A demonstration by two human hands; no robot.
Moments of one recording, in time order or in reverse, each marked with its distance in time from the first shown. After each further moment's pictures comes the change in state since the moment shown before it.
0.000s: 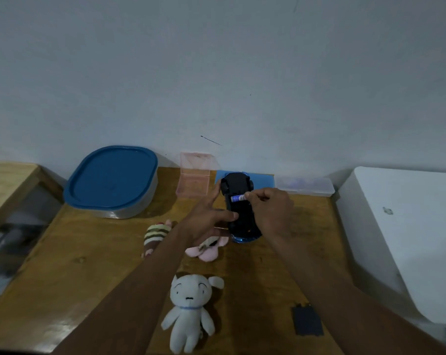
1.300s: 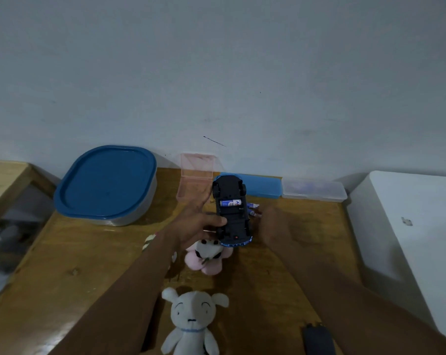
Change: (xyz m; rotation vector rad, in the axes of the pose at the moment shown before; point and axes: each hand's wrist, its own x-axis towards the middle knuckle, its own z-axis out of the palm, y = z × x) left_hand 0.031 -0.007 -0.050 -0.052 -0.001 -0.065; right_hand 0.043 0.057 0.050 -0.442 -0.402 0.058
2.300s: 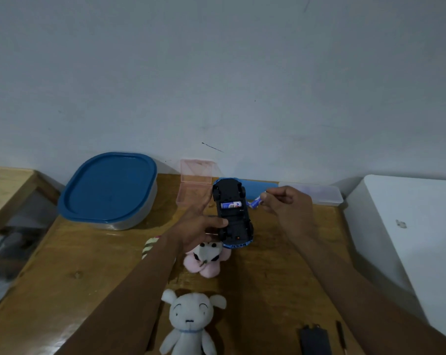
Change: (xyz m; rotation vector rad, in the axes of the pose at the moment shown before) left_hand -0.007 0.006 0.014 0.006 0.036 0.007; right_hand -0.021 -0.003 -0.061 0.928 0.196 -0.088
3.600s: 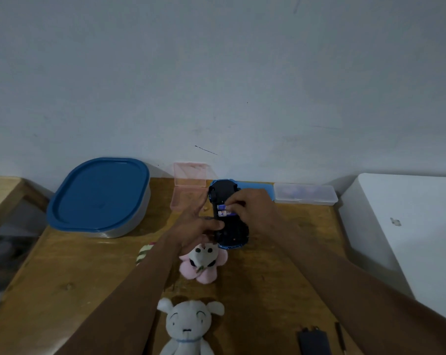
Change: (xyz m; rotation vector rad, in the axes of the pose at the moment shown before) left_hand 0.013 0.001 0.000 -0.027 0.030 -0.009; right_hand 0.016 -0.013 0.039 -0.715 -0.430 -0.410
